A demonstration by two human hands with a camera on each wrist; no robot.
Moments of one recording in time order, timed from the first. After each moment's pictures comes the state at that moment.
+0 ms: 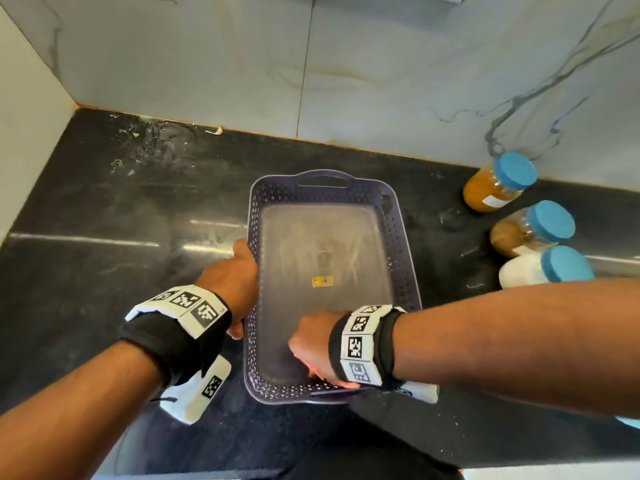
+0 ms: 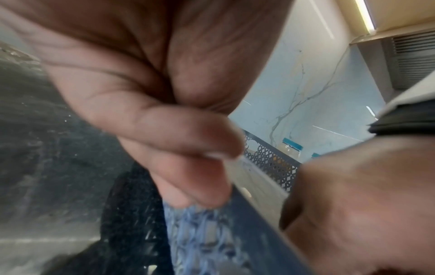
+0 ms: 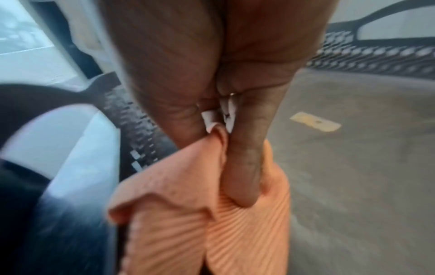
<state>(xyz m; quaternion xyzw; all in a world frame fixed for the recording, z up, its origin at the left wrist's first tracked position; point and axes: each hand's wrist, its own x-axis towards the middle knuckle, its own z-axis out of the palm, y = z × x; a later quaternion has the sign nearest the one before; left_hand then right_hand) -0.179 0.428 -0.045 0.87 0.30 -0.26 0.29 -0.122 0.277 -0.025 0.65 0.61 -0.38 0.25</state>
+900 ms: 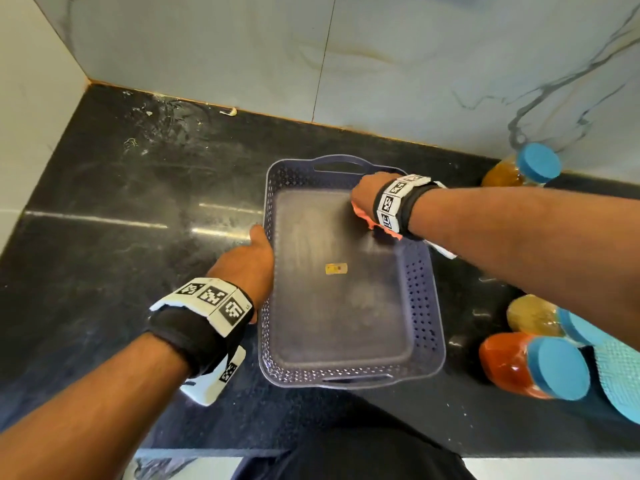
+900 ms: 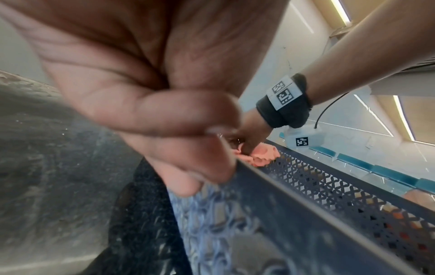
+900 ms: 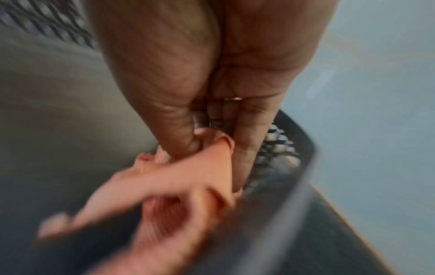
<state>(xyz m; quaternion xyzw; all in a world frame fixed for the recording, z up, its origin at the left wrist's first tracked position) -0.188 0.419 -0.032 0.88 0.30 -0.23 0.28 0.024 0.317 -0.013 0.81 0.47 -0.23 0.28</state>
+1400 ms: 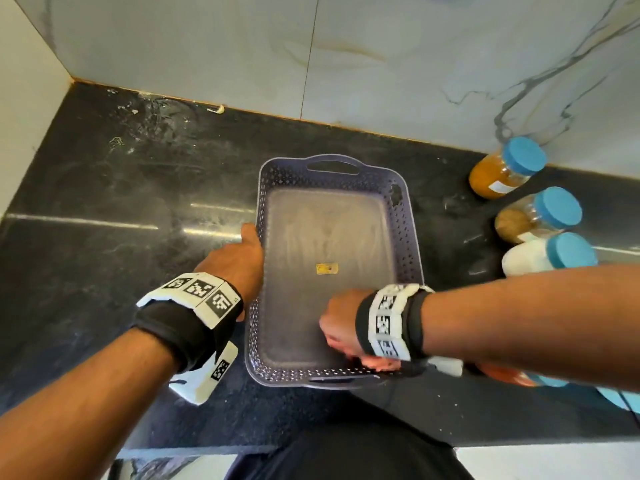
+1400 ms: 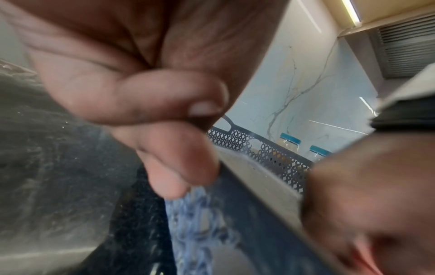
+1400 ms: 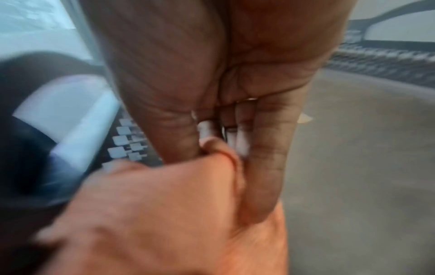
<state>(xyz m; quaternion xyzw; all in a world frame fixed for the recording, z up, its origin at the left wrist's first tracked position) -0.186 0.420 -0.039 0.89 0.28 -0.25 0.25 -0.109 0.253 -0.030 0.64 0.59 -0.38 0.32</state>
